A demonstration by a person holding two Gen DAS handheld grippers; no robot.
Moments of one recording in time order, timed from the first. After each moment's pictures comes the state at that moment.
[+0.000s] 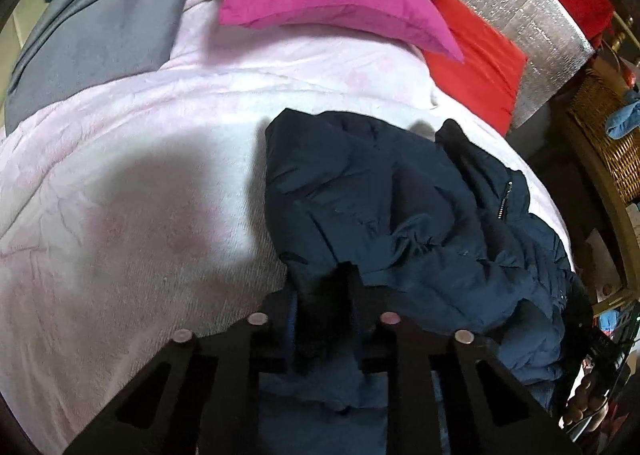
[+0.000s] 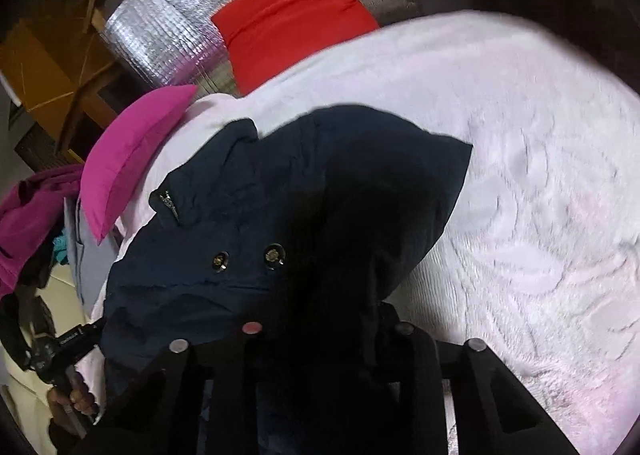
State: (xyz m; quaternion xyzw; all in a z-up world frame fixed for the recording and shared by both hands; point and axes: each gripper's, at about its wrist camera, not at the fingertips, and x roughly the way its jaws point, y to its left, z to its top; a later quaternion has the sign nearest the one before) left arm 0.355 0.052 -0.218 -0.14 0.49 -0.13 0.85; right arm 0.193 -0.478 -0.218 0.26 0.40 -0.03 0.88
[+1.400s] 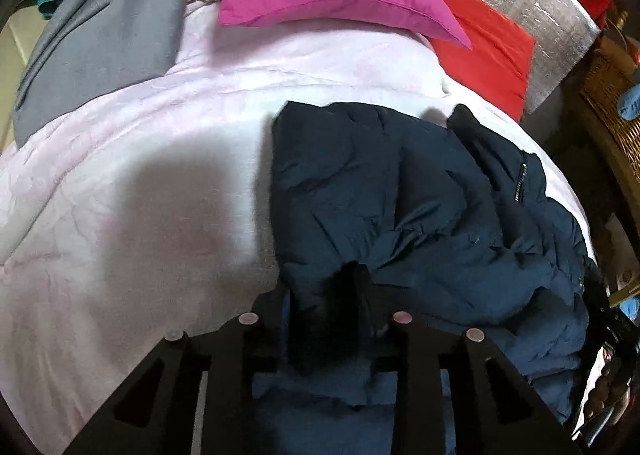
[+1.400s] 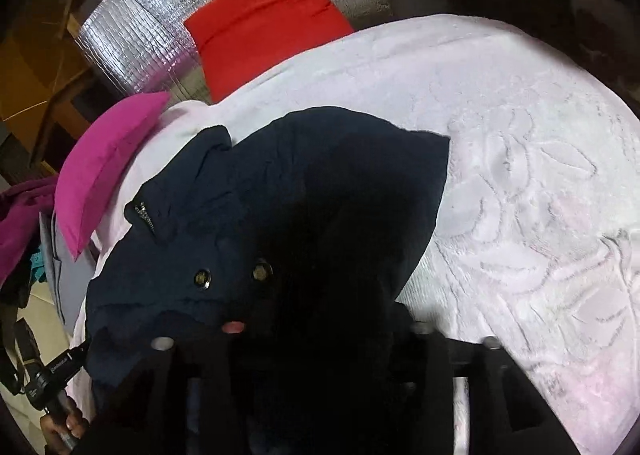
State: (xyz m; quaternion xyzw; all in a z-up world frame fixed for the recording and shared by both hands) left arm 0.352 0.045 -0.213 -0.10 0.50 -0.10 0.86; right arm 0.187 -0.486 -0.221 0.28 0.42 -0.08 0.86
